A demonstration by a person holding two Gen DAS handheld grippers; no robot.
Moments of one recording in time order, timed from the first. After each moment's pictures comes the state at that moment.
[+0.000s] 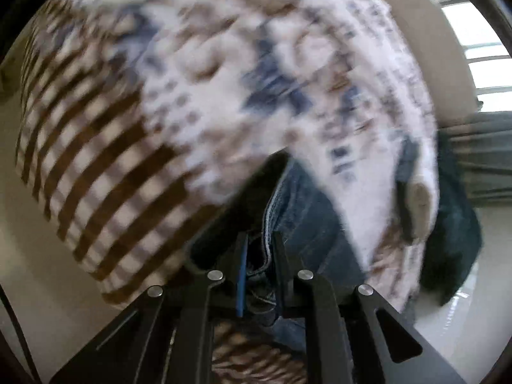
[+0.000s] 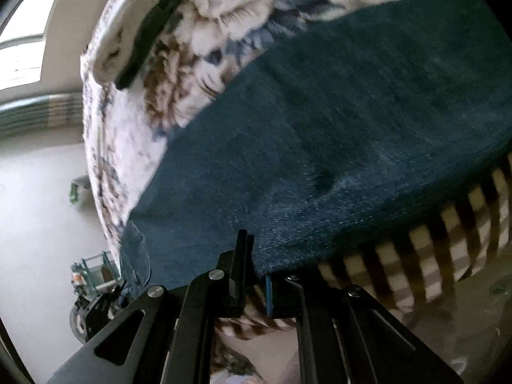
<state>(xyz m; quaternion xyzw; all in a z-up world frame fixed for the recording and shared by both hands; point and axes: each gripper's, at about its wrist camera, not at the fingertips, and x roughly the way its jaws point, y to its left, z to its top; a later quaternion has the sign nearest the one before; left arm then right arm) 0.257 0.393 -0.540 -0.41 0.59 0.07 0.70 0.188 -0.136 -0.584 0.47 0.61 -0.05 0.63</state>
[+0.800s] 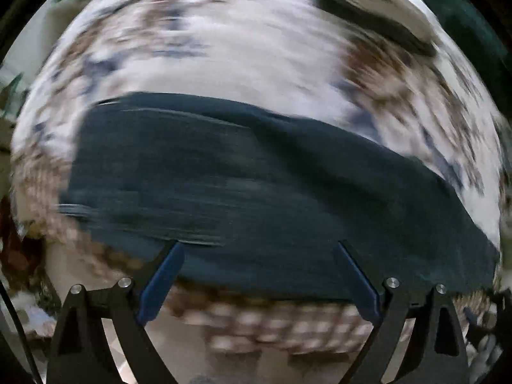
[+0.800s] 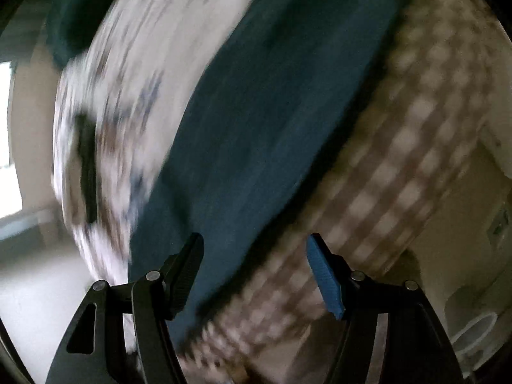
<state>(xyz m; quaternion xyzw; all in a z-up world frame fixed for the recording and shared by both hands) 0.257 0.099 -0.522 -0.02 0.68 -0.01 0.73 0.046 -0.371 -0.582 0.59 0.50 -0.25 0.58</state>
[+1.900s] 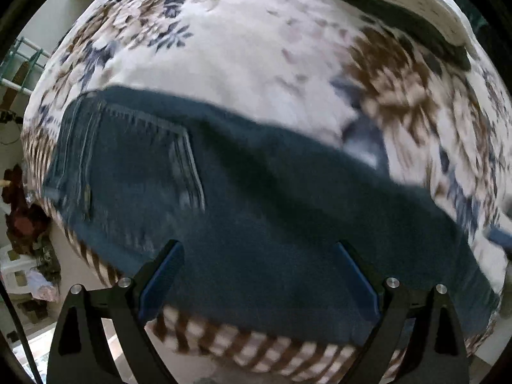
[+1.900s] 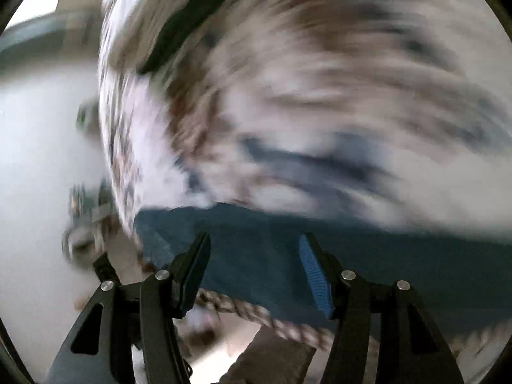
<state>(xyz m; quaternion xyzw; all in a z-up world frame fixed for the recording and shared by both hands) 0.307 0.105 -0.548 -0.04 0.69 0.09 0.71 0.397 -0.312 -0.584 0.37 0.72 0.14 0.57</state>
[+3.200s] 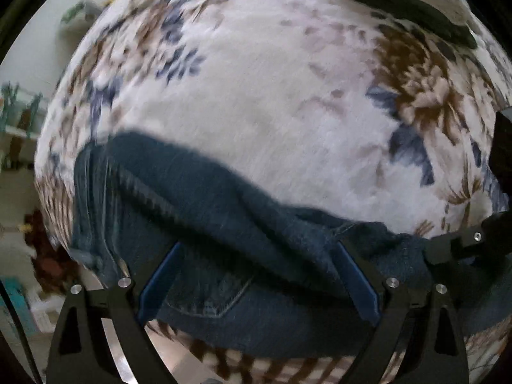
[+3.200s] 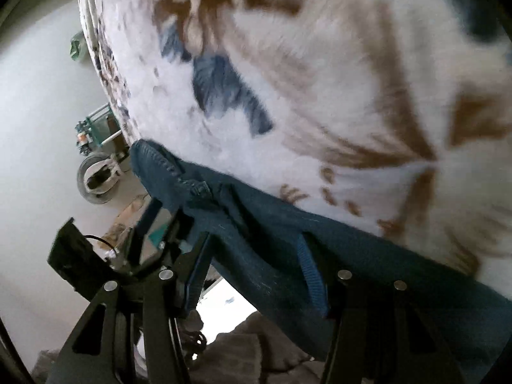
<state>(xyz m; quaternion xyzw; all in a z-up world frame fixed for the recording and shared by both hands) 0.319 0.130 -0.551 0.04 0.69 0.07 0.72 0.374 -0.198 -0.670 0.39 0.80 0.25 0.38</state>
